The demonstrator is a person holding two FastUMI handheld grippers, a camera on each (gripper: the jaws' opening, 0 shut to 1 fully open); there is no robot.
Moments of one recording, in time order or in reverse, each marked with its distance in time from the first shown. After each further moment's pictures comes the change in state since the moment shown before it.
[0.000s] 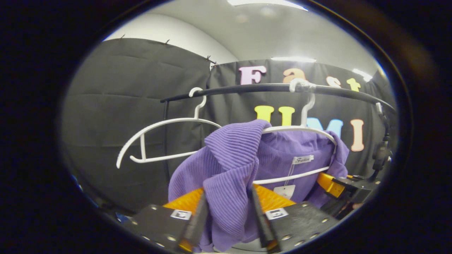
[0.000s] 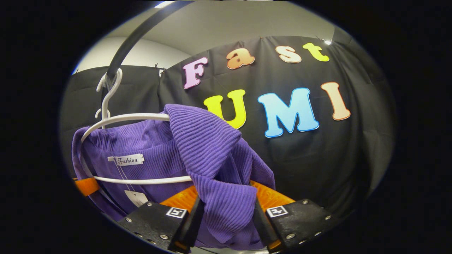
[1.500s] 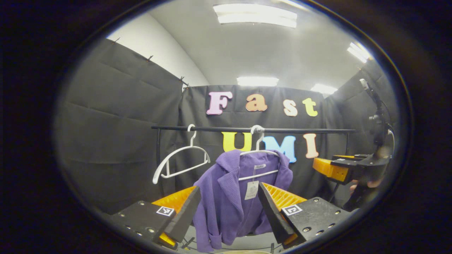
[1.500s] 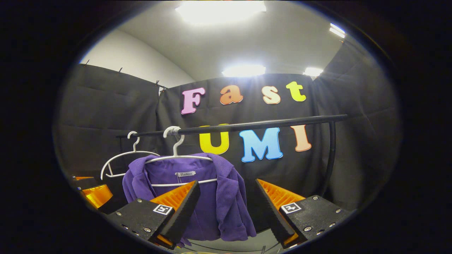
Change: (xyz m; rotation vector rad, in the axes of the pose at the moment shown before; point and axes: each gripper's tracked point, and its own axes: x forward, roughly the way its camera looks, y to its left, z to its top) left arm -0.150 0.033 0.054 -0.020 -0.149 -0.395; right arm -0.207 0.047 0.068 -0.086 -0.168 -0.192
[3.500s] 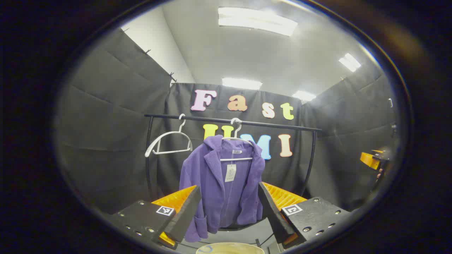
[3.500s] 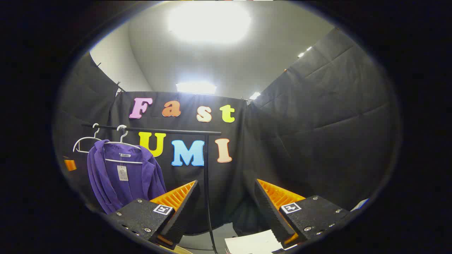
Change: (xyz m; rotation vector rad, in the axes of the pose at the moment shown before) left arm -0.123 -0.001 -0.044 -0.072 -0.032 -0.201; right arm -0.281 -0.175 -0.010 -0.131 -0.163 -0.490
